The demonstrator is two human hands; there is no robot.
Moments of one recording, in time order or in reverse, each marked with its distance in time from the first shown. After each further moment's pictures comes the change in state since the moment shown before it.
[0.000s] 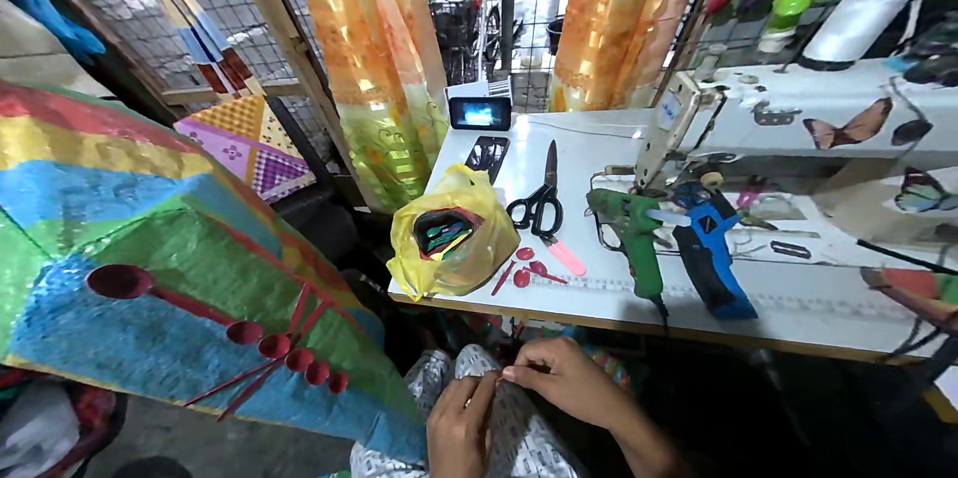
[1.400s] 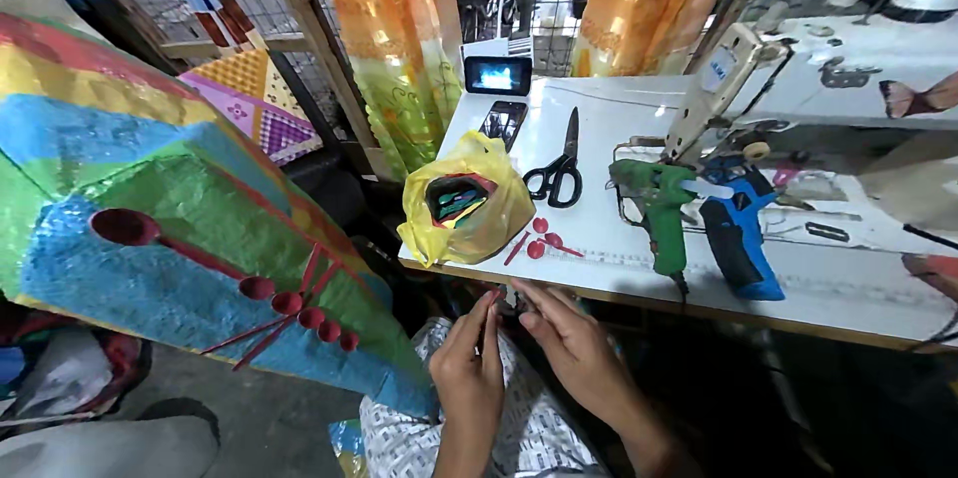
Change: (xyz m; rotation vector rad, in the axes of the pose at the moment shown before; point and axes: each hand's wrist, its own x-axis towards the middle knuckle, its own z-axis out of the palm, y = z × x) left_hand 0.051 0.031 -0.012 -0.248 0.248 -0.228; right_hand -0.003 -0.034 0.022 -0.077 0.395 -0.168
